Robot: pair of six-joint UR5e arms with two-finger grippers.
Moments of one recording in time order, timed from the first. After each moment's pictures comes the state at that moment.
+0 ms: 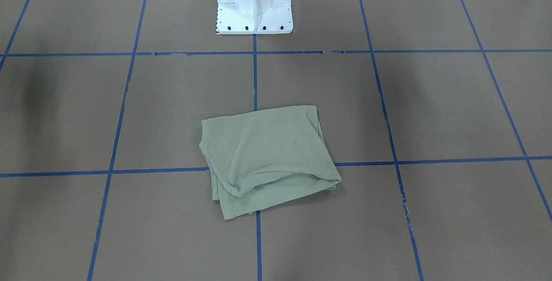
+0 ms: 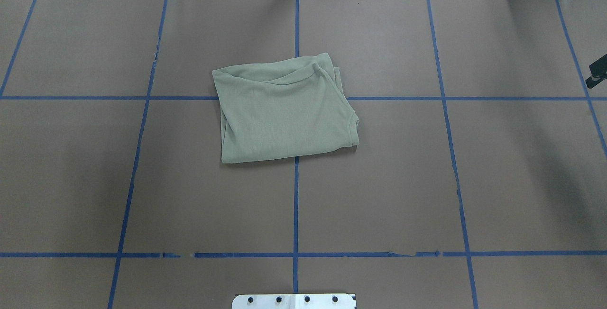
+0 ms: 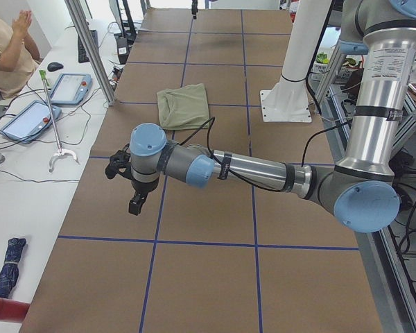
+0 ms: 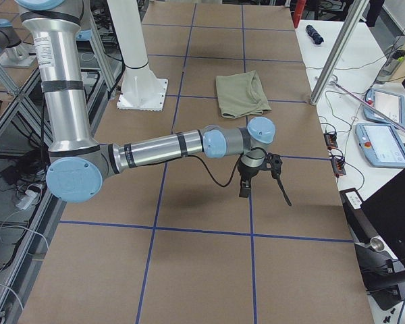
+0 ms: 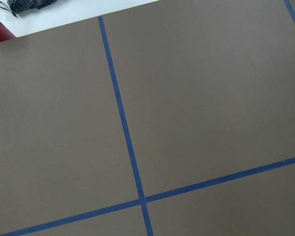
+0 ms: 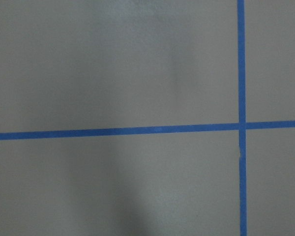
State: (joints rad) left arm -1.57 -1.69 -1.62 -1.77 -2.34 -0.01; right arm 1.35 -1.47 1.67 -1.65 2.29 0.32
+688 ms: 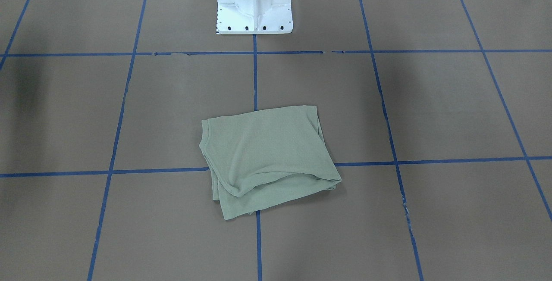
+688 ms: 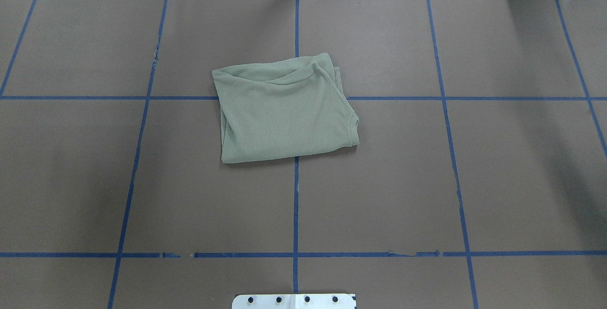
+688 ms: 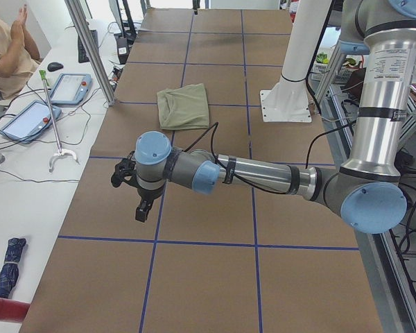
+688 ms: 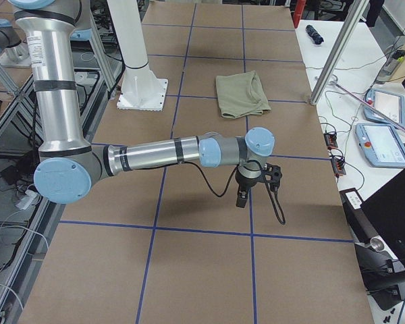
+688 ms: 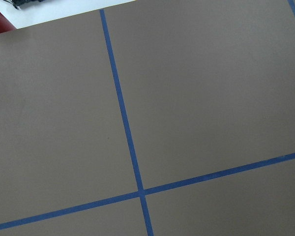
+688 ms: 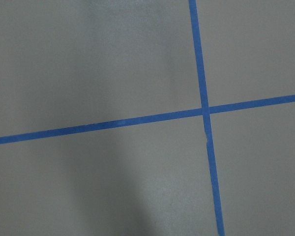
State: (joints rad) left arm -1.57 -1.66 -1.63 -1.77 -2.35 -0.01; right arm 1.43 -1.48 1.66 -1.65 2.34 0.33
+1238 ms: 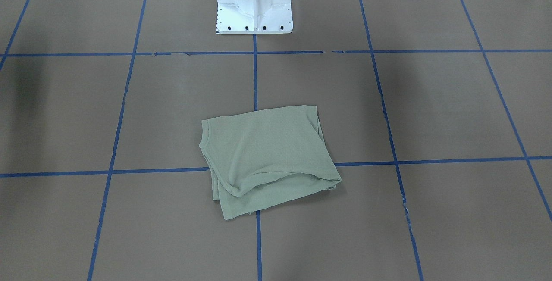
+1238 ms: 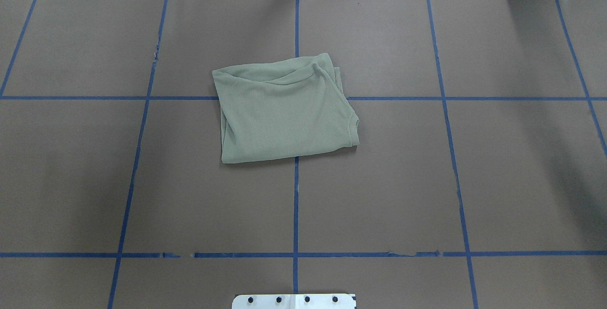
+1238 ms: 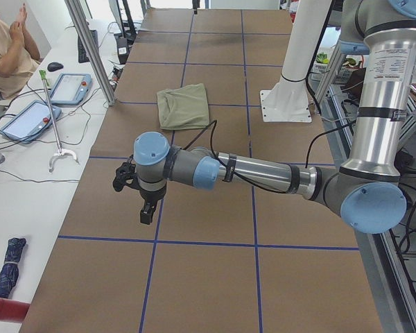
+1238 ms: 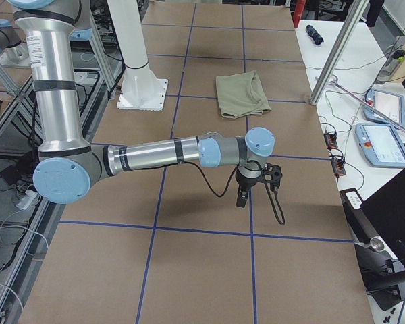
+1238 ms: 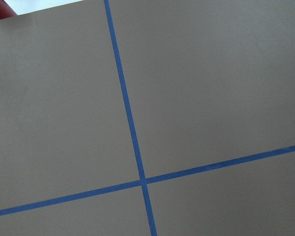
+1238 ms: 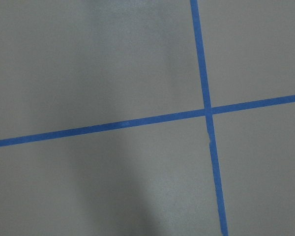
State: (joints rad) left arm -1.57 -1.66 -1.65 -1.60 -2.34 -0.01; right arm 1.43 -1.48 1.66 -1.65 2.34 0.33
